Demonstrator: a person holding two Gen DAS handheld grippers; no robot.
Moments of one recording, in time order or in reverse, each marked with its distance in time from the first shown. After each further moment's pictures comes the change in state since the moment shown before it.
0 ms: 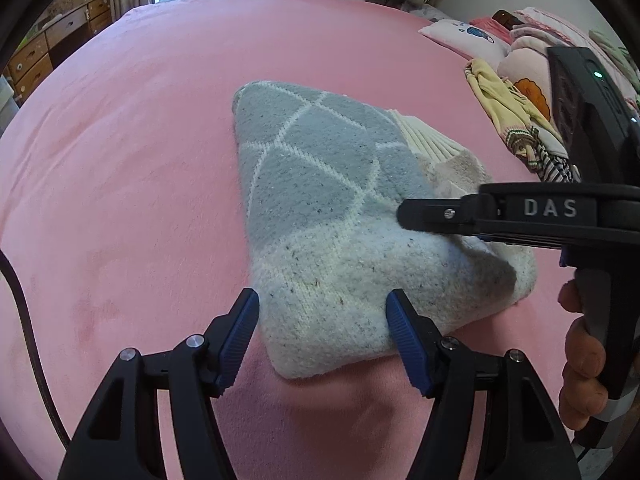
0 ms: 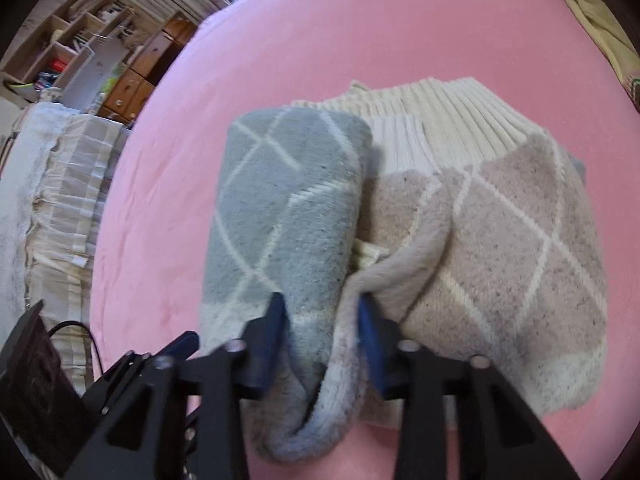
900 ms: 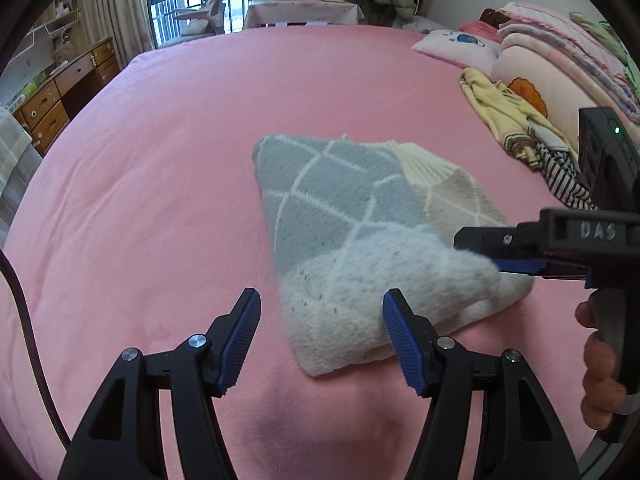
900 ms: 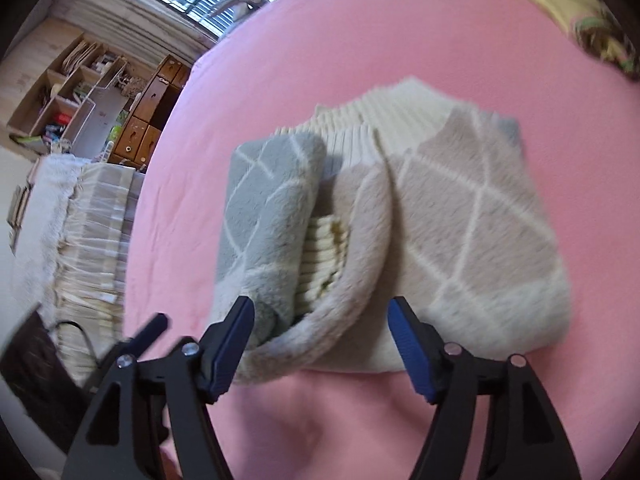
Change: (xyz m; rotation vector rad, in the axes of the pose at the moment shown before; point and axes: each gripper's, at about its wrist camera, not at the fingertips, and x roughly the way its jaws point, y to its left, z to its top) left arm -0.045 -0.020 0.003 0.094 -0.091 0.106; right arm -0.051 -0.043 -0.033 0.168 -0.058 0.090
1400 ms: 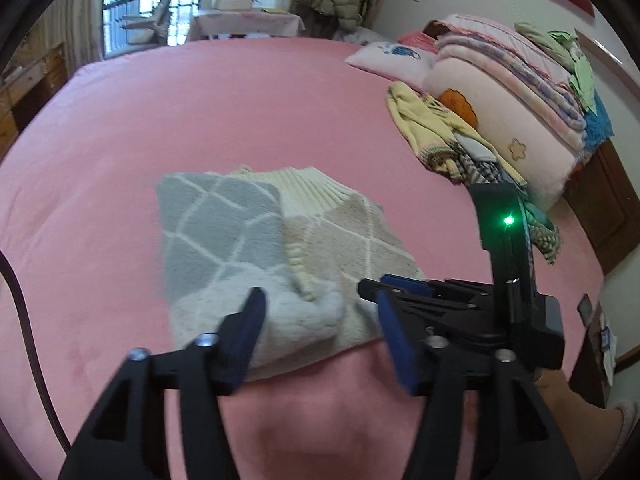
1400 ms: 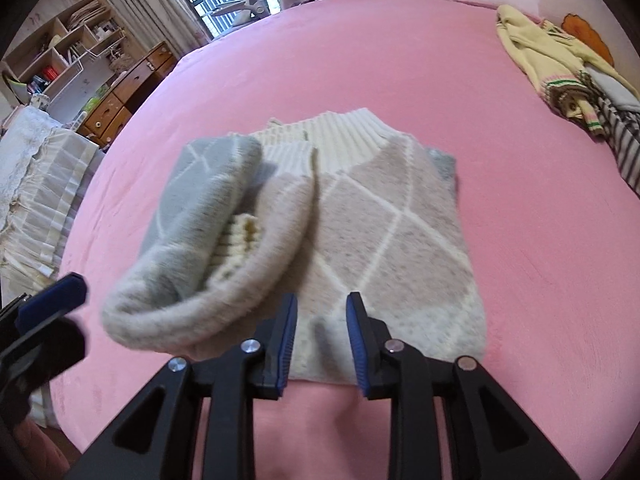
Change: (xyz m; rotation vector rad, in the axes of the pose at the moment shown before) left arm -0.036 -0.066 0.026 0.035 -0.054 -0.215; right arm -0.018 -0.018 -0.018 -0.187 -0.125 -0.223
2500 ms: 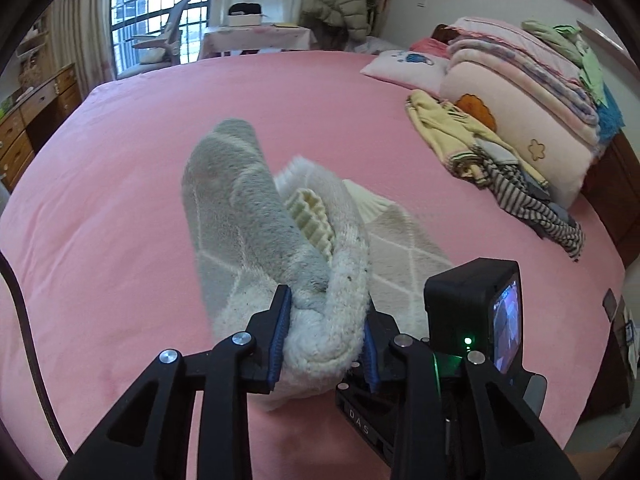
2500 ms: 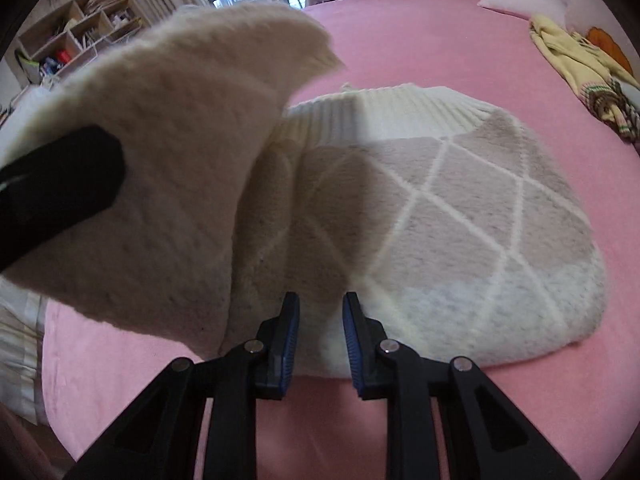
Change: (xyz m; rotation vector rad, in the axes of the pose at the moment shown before) left arm 0.007 0.024 0.001 0.041 -0.036 0.043; right arm 0.035 0.074 -0.038 -0.033 -0.046 -0.010
